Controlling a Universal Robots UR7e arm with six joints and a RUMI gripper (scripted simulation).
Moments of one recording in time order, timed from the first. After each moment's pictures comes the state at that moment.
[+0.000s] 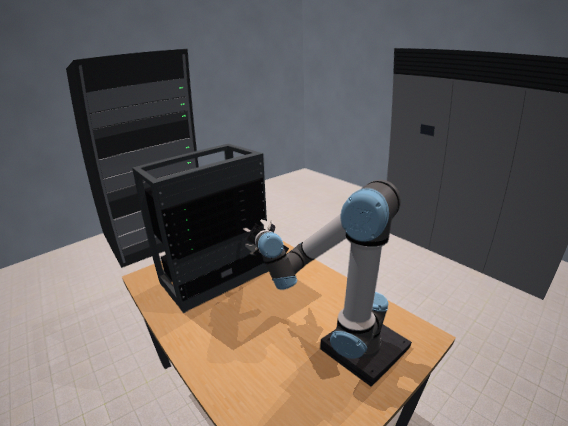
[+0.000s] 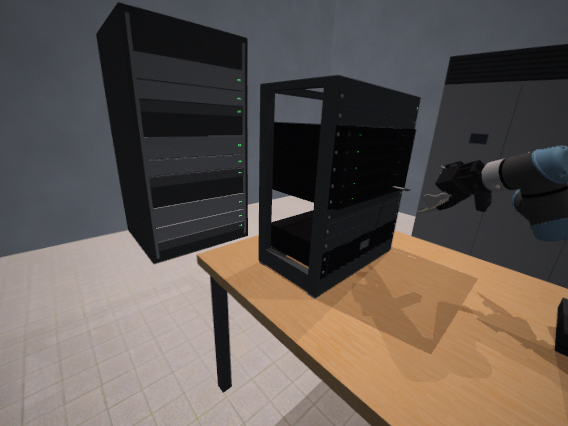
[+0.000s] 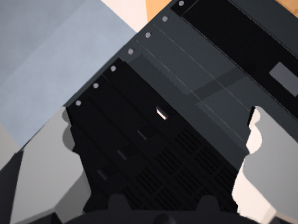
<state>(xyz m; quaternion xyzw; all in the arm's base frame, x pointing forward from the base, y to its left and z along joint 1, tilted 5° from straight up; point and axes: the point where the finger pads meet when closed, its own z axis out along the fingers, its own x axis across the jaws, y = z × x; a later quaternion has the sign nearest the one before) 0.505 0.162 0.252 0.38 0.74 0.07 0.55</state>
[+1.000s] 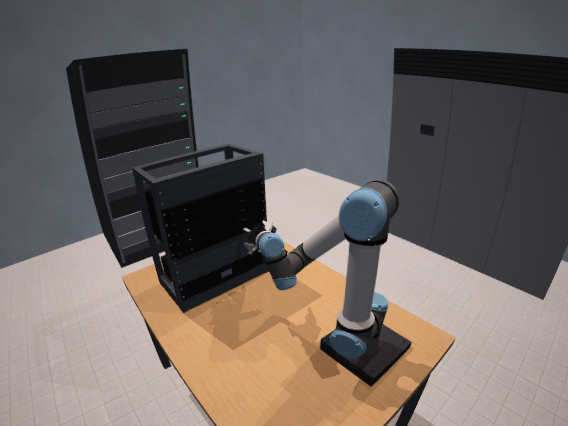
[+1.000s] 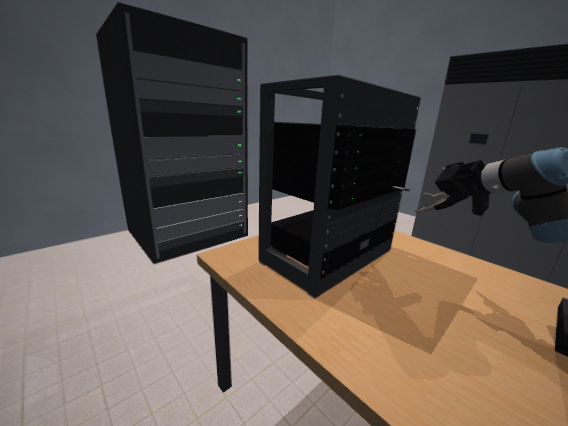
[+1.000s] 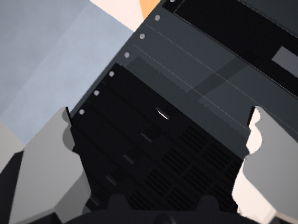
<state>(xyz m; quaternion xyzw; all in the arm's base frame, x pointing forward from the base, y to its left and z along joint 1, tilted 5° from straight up) 0.507 0.163 0.247 0.42 0.72 0.11 0.54</state>
